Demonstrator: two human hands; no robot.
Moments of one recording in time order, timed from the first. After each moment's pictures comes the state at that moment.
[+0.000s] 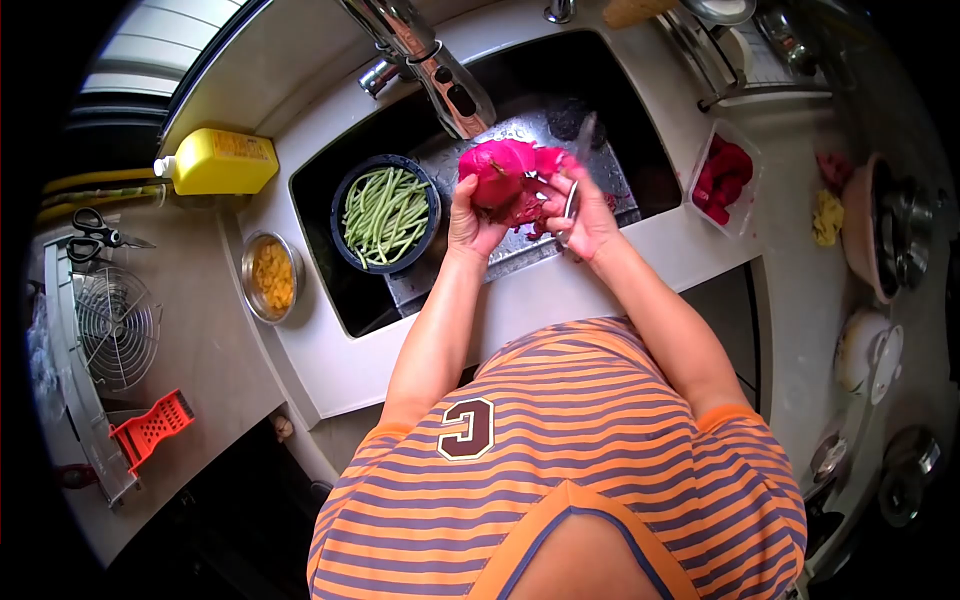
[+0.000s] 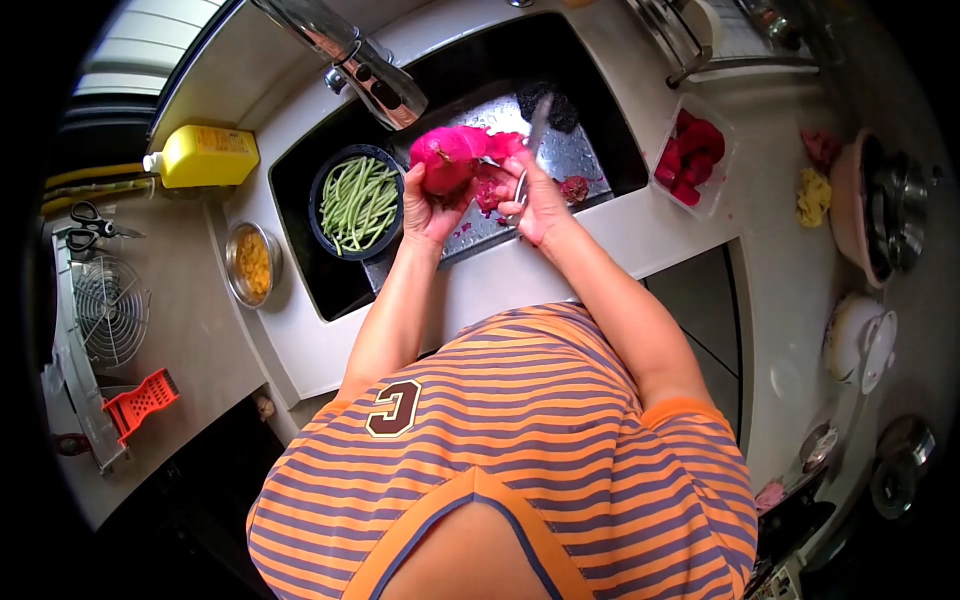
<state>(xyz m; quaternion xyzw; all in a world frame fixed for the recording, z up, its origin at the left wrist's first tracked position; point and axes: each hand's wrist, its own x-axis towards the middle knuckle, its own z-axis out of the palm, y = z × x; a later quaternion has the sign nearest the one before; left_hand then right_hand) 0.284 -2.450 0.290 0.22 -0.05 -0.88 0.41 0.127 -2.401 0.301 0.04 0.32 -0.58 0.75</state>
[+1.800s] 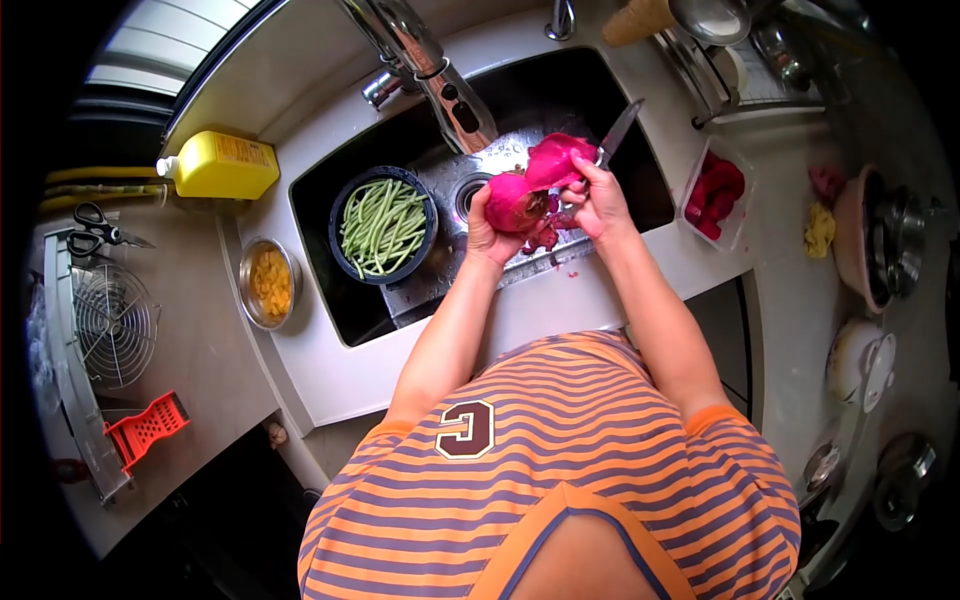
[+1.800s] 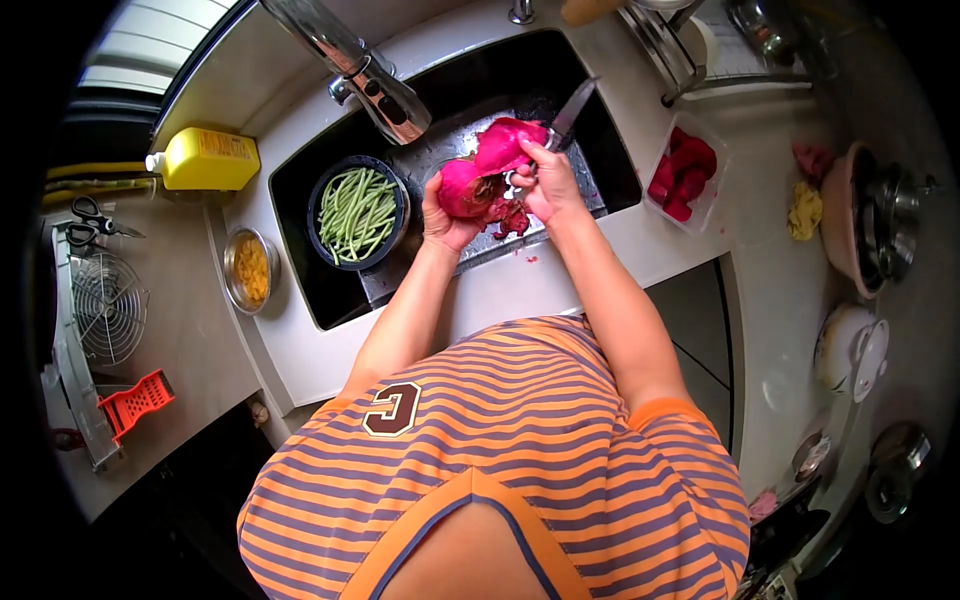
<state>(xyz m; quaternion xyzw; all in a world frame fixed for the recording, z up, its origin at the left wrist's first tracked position) 0.268 -2.451 0.249 0.18 -0.03 -0.92 0.36 0.098 -2.432 0.301 0.01 0.30 -0.65 0.70</state>
